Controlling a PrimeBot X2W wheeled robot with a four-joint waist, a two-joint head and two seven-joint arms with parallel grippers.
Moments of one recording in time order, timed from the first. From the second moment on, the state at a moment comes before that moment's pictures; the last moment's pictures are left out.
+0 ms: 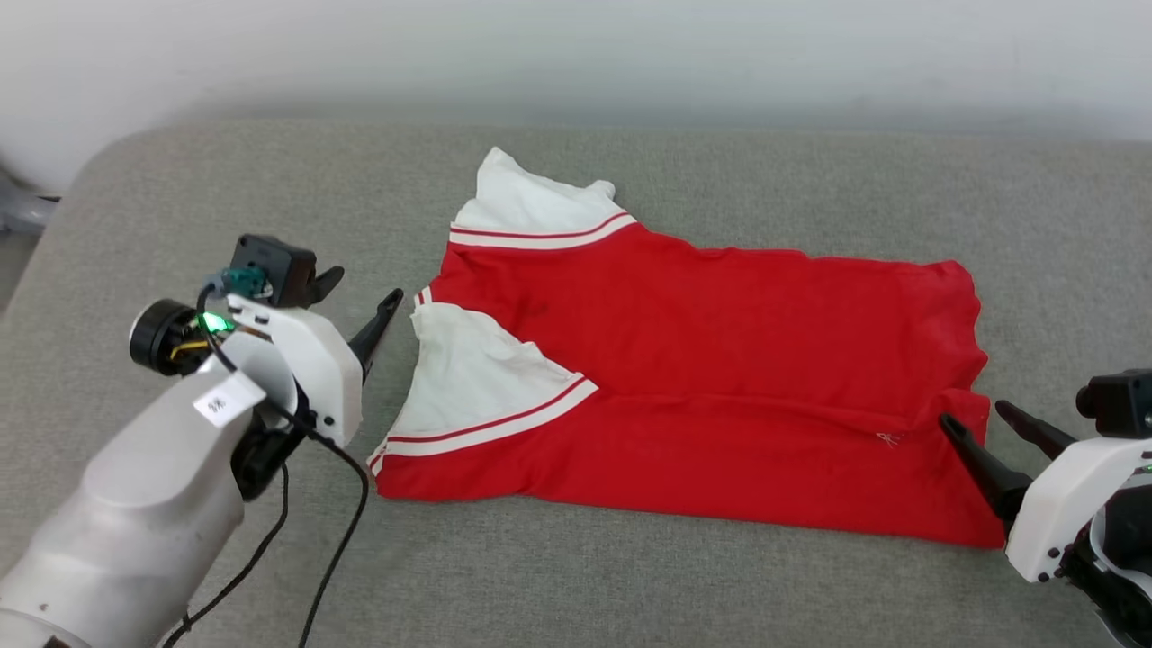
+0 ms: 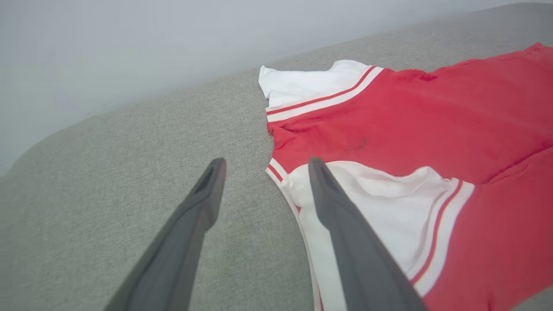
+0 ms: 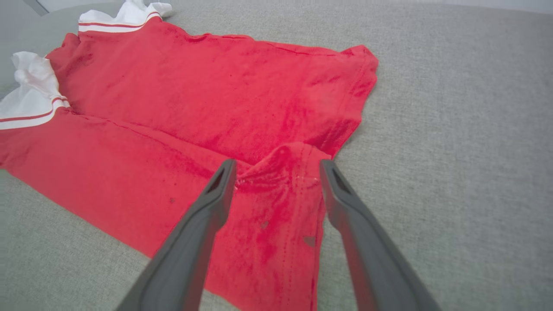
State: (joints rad) left arm -0.81 0.51 -0.90 0.73 -0.82 -0.10 -0.10; right arm -0.25 -0.53 0.26 0.27 0.67 0.13 0.21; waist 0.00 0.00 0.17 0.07
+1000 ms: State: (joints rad) left arm -0.85 0.62 -1.09 0.52 -1.11 -0.13 0.75; right arm -0.20 -0.50 0.23 0.15 0.63 0.13 0.37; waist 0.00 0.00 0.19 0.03
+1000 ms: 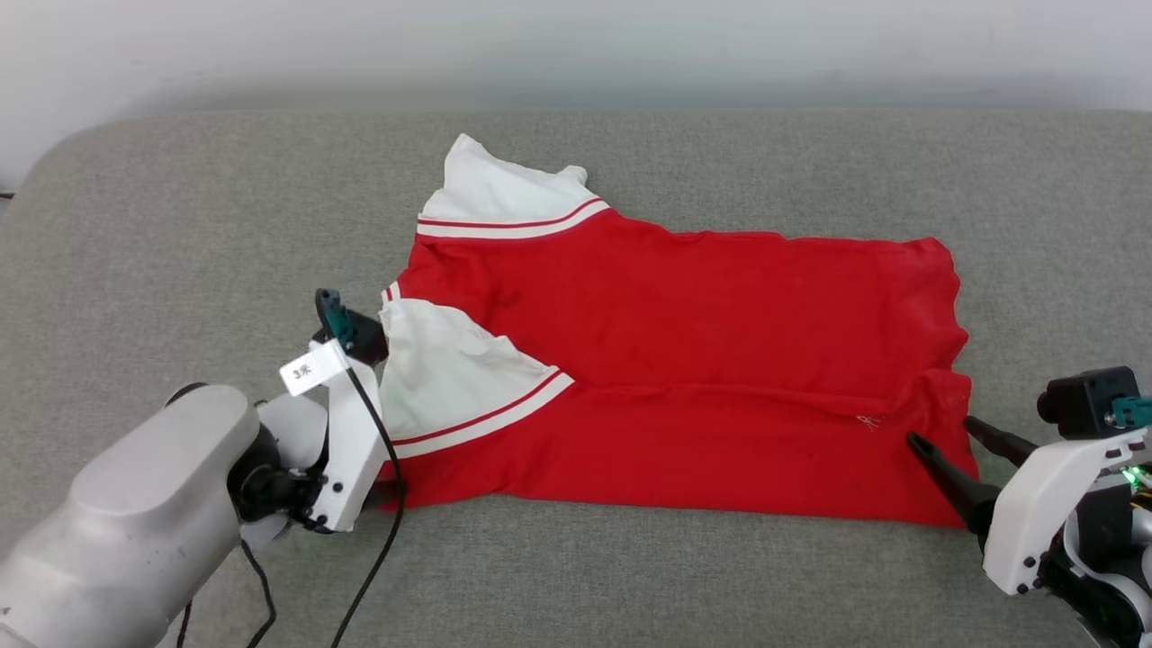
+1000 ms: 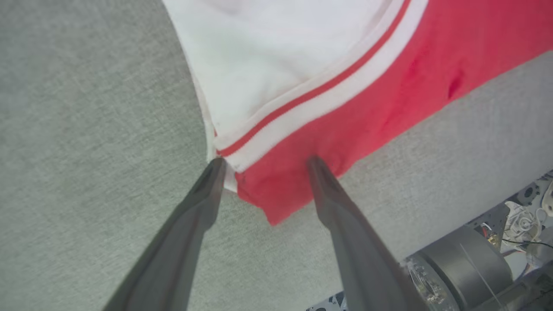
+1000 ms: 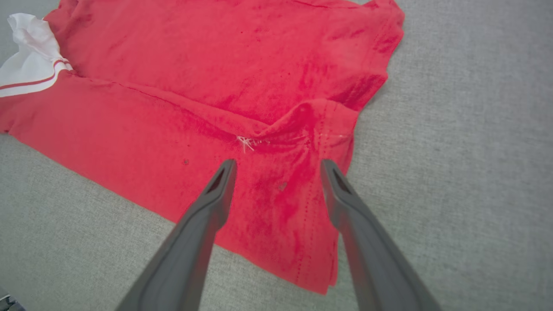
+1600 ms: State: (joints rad) left arm -0.80 0.62 -1.11 0.57 -1.13 -0.13 0.60; right arm -0.25 -0.57 0.20 0.06 0.59 0.13 0.41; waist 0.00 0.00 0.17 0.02
